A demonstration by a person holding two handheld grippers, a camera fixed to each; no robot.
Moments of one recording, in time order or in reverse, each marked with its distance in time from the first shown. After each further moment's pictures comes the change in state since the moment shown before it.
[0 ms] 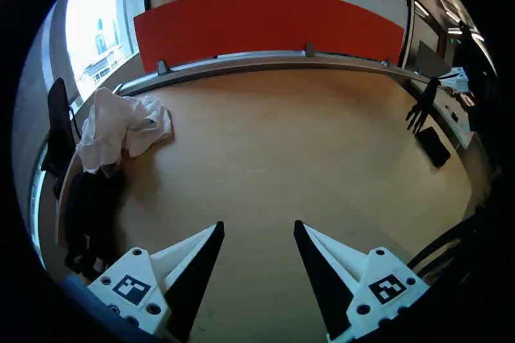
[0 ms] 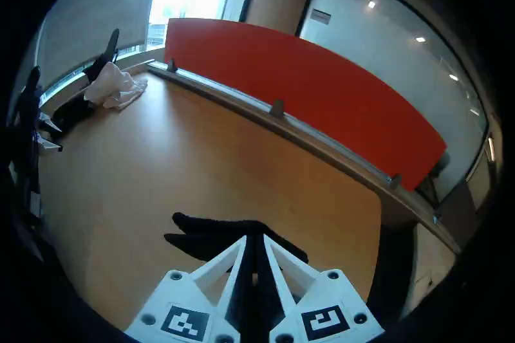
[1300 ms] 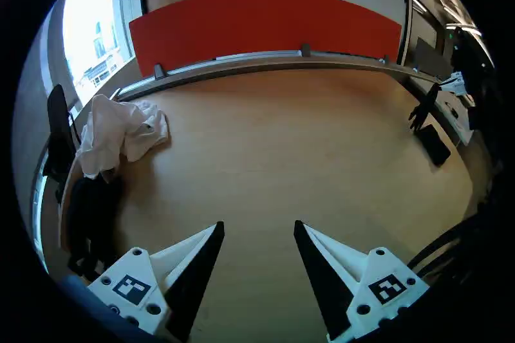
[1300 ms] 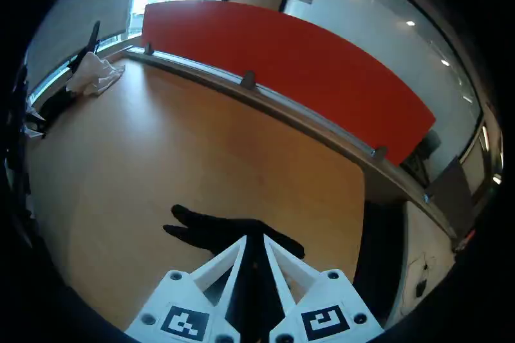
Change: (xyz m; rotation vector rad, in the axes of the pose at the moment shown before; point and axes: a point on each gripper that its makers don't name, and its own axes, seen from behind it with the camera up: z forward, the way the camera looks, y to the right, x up) left arm 0.008 0.010 -0.001 0.006 -0.001 0.022; right arm -0.056 0.062 -0.004 -0.061 -0.099 0.044
